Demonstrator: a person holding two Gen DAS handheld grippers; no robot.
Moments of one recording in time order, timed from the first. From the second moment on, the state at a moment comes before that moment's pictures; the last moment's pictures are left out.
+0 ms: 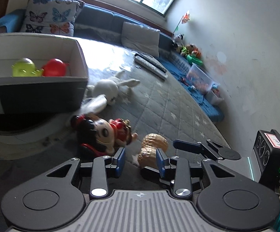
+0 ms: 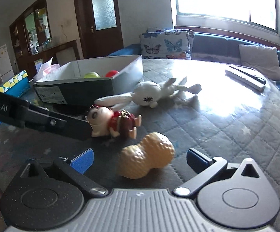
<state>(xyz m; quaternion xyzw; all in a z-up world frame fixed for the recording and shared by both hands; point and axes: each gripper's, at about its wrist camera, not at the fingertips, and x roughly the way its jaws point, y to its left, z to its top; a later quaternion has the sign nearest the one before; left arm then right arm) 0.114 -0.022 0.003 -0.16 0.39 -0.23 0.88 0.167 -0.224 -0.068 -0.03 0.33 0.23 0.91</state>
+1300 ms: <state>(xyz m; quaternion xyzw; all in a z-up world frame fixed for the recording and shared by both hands) 0.148 -0.066 -0.013 -0.12 0.45 -0.27 0.84 0.179 -0.221 -0.087 -0.05 0.34 0.30 0.89</state>
